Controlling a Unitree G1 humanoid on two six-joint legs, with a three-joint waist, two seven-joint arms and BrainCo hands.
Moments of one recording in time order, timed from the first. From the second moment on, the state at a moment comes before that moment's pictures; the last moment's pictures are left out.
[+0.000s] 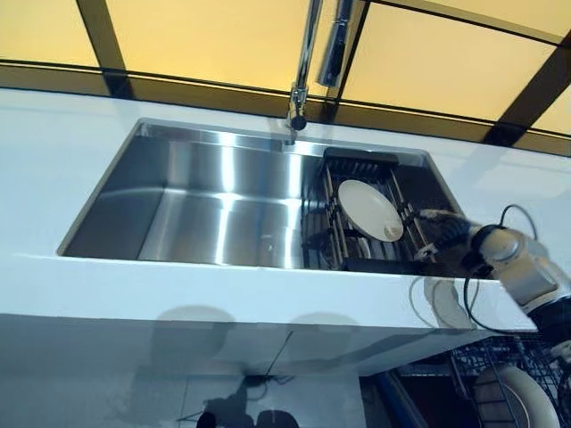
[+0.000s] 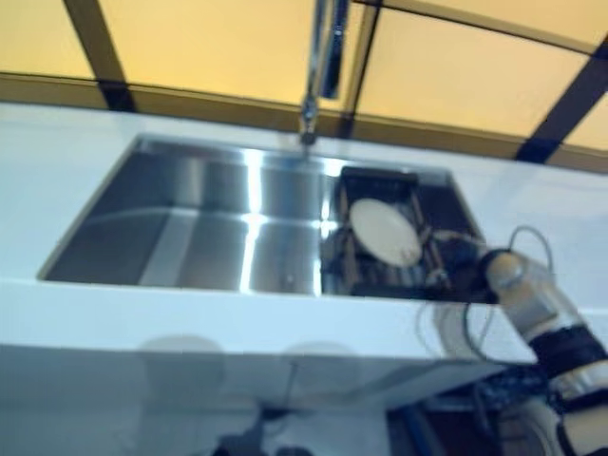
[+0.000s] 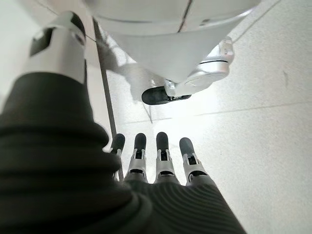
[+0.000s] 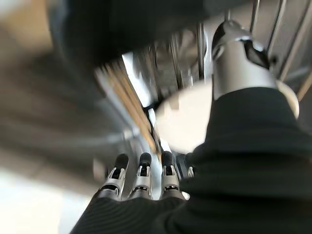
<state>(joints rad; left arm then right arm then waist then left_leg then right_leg) 0.03 0.36 -0.19 1.11 -0.17 0.01 0.04 -0.59 -0.94 0.32 0.29 -0.14 0.30 0.41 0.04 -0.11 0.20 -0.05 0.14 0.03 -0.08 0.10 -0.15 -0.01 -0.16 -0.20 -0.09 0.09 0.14</state>
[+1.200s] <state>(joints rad) 0.03 0.33 -0.17 1.11 -0.17 0.01 0.04 -0.67 -0.91 0.31 0.23 -0.14 0.31 0.27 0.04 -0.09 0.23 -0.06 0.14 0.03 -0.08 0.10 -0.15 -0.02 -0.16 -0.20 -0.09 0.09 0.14</state>
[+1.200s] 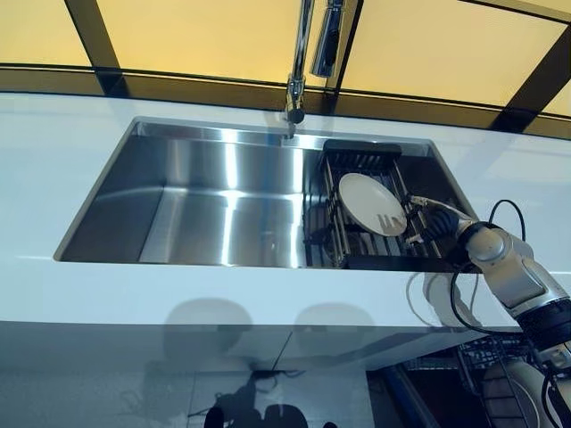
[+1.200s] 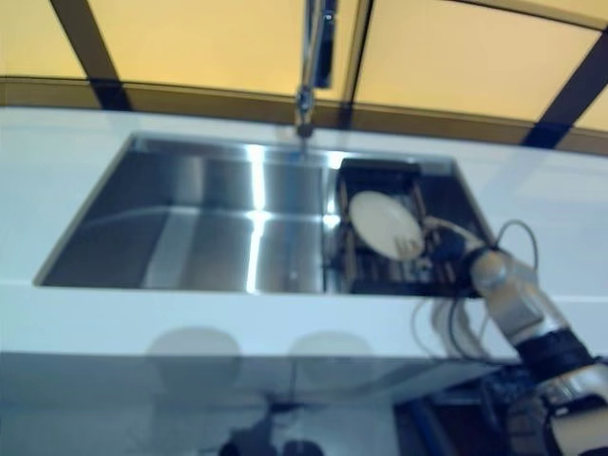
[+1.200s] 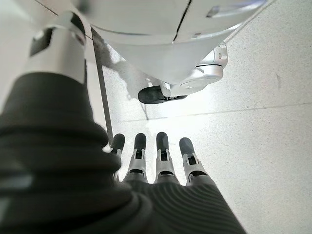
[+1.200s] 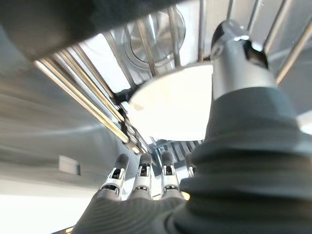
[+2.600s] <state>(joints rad) 0.01 0.33 -0.18 1.09 -0.18 0.02 0.05 -0.73 -0.77 0.41 0.28 -0.22 0.33 0.28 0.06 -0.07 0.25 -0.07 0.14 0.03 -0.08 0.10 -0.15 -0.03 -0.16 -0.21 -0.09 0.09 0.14</state>
